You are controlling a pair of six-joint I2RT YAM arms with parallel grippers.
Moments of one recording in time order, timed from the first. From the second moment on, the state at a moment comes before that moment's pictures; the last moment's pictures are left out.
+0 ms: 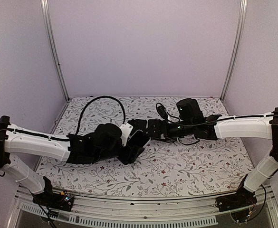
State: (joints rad) left arm -1.14 1.45 0.83 0.05 -0.34 -0.27; right arm 0.82 1.59 0.99 0.05 -0.46 0.76
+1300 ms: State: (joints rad) left arm -1.17 1.54 0.92 0.12 -0.27 -0.19; right arm 0.82 1.58 0.93 0.12 -0.54 0.85
